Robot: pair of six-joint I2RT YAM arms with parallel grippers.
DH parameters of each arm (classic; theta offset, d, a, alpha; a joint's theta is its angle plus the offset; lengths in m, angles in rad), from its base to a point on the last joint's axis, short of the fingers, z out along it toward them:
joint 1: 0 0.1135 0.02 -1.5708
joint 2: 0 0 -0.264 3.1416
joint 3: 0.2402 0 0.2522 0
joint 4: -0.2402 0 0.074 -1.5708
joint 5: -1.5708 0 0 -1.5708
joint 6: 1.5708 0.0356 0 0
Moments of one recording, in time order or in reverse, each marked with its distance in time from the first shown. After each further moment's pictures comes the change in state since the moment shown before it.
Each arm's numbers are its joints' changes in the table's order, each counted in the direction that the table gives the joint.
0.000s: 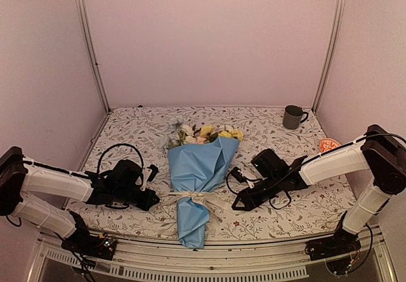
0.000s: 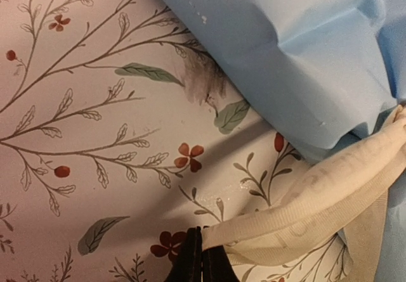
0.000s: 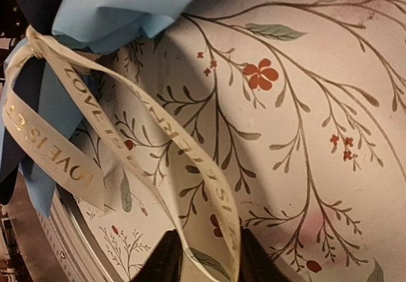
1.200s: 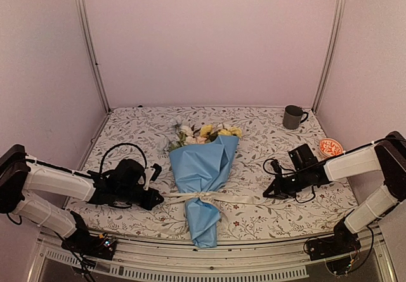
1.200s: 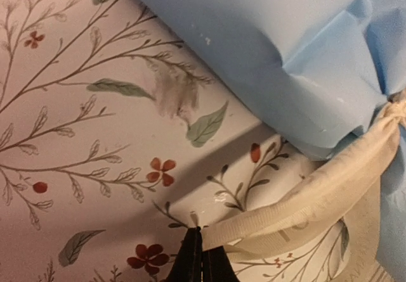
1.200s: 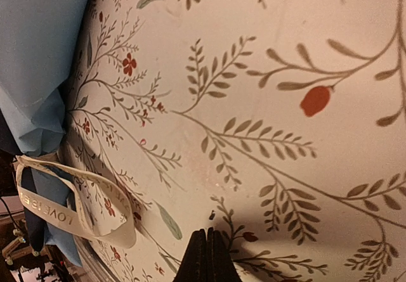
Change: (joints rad) left arm -0.025 0.027 0.018 0.050 -0.020 -0.011; right arm -0.381 -0.141 -0.212 0.029 0.099 0.179
